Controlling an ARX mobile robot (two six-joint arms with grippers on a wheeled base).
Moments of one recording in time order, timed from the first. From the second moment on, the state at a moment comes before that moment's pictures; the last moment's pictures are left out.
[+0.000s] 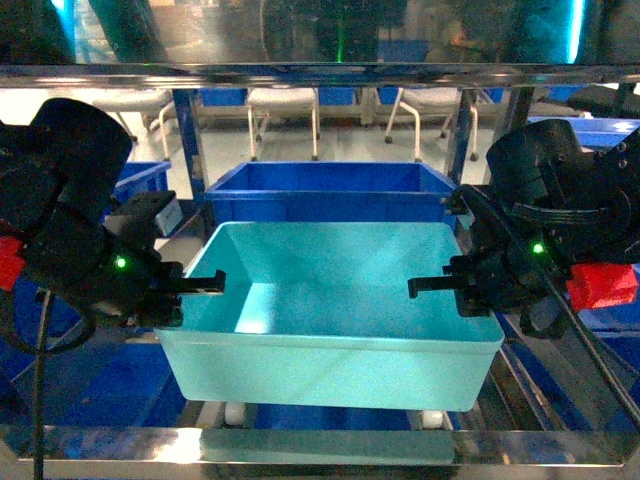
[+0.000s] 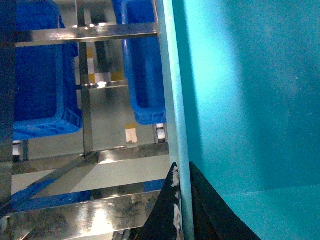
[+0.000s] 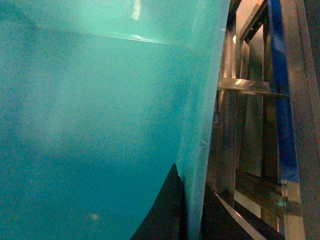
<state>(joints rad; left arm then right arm) -0.12 2.11 1.17 -0.11 0.07 -0.08 0.24 2.27 1.33 0.07 0.02 0.10</state>
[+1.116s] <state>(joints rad) -0.09 2.29 1.38 -0.18 -0.02 -0.02 0.21 2.44 1.54 -0.08 -0.05 -0.02</state>
